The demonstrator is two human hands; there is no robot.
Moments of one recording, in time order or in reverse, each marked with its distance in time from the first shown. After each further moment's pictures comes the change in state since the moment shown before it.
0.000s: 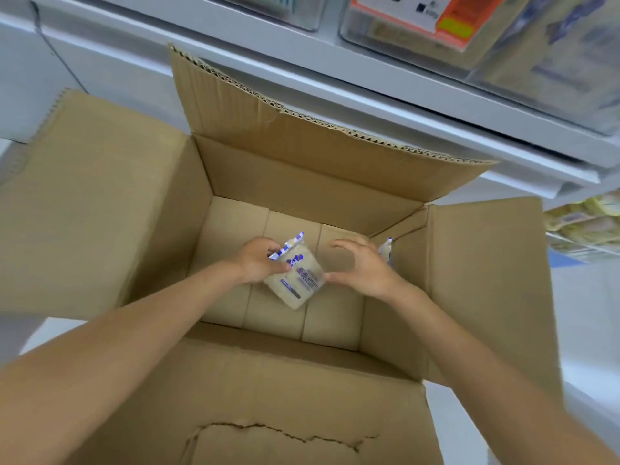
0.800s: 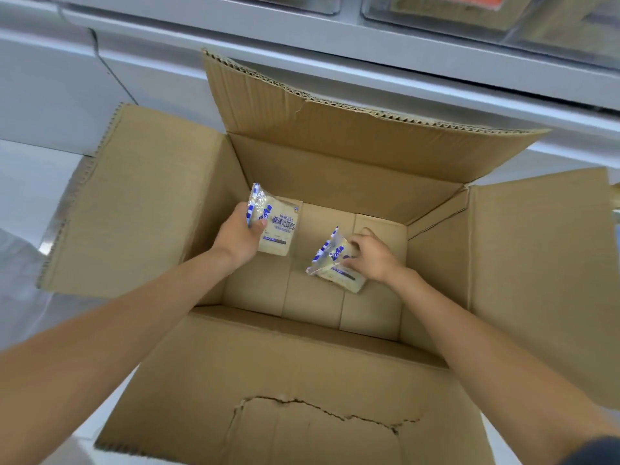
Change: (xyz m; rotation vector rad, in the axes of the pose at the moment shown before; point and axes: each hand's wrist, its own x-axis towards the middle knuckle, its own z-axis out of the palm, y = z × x) left_hand -0.048 -0.009 -0.054 -0.121 0.462 -0.010; right_hand 0.052 0.006 0.054 -0.067 0.017 -0.022
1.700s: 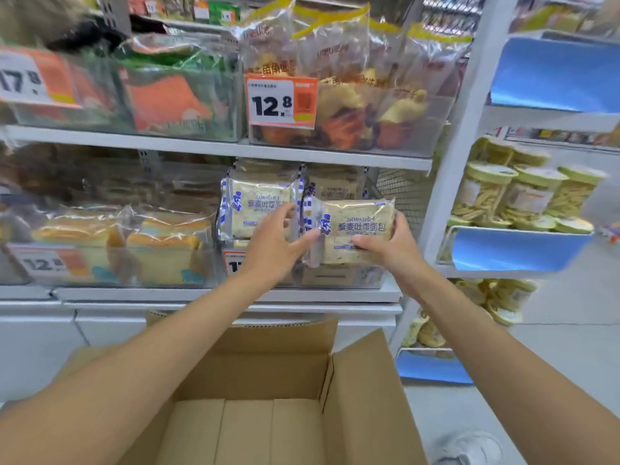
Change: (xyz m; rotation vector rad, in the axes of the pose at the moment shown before) left_hand -0.128 0.375 0.015 0.088 0.216 0.944; right_hand -0.223 -0.069 -0.372 0.926 0.762 -0.392
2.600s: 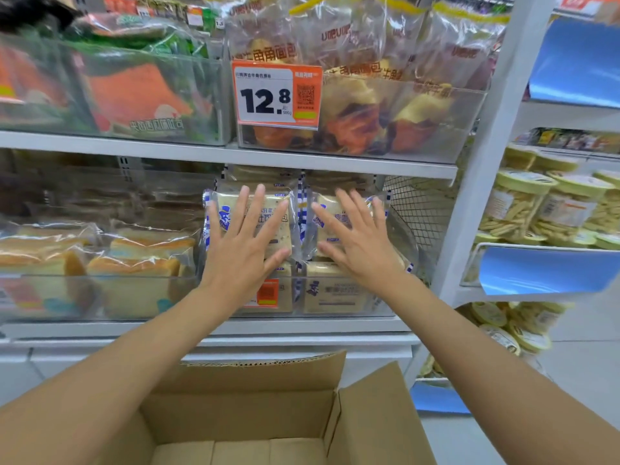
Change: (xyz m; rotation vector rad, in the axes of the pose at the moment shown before) left_hand 0.056 -0.085 -0.005 0.952 0.224 0.463; right_hand 0.082 0.035 0.048 -1.365 0.079 -0.830
